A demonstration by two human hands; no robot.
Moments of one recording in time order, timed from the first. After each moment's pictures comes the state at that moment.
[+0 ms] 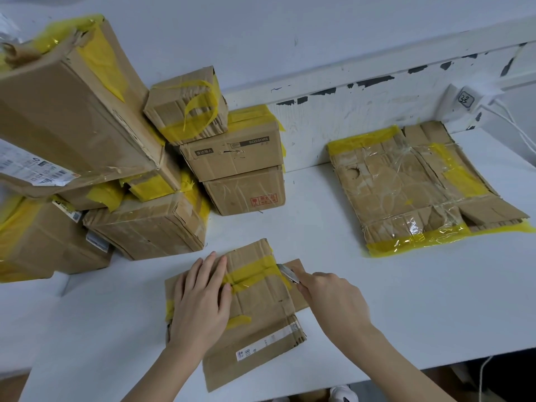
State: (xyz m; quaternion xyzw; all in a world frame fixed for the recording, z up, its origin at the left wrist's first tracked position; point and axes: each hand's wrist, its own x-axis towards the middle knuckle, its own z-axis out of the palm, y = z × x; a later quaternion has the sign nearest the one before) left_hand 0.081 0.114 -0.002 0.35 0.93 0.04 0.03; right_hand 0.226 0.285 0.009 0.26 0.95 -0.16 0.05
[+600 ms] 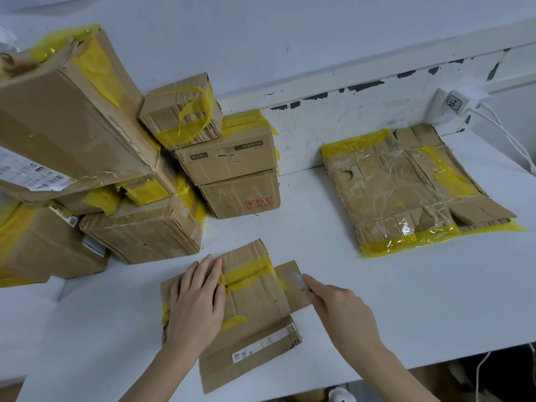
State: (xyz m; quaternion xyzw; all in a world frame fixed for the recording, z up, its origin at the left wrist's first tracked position) left_hand 0.081 0.115 -0.001 0.35 0.93 0.05 0.03; right_hand 0.255 0.286 -0.006 0.31 0.91 -0.26 0.01
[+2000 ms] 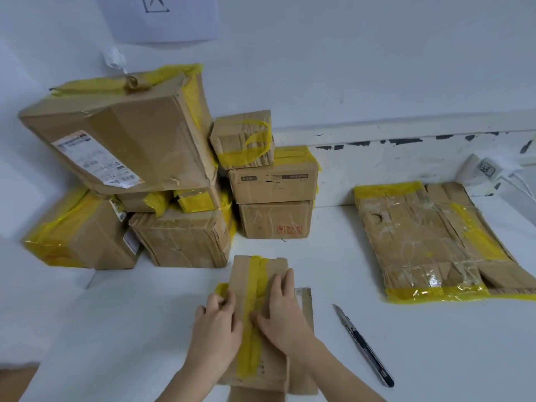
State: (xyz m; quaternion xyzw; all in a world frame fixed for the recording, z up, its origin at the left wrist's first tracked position) left_hand 0.089 0.096 0.018 0.26 0.96 0.05 0.12; right_hand 0.147 0.219 0.017 0.22 0.89 -0.39 0.05
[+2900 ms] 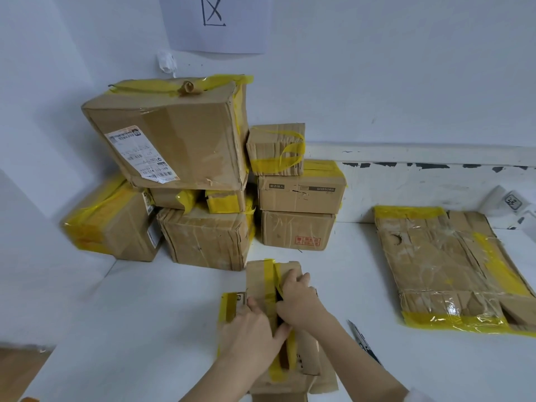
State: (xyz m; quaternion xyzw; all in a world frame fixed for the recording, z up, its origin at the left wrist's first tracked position) left_hand 0.103 0.116 0.030 0.23 0.96 -0.04 0.15; right_hand 0.110 0.226 0.041 0.27 0.92 -0.24 0.18
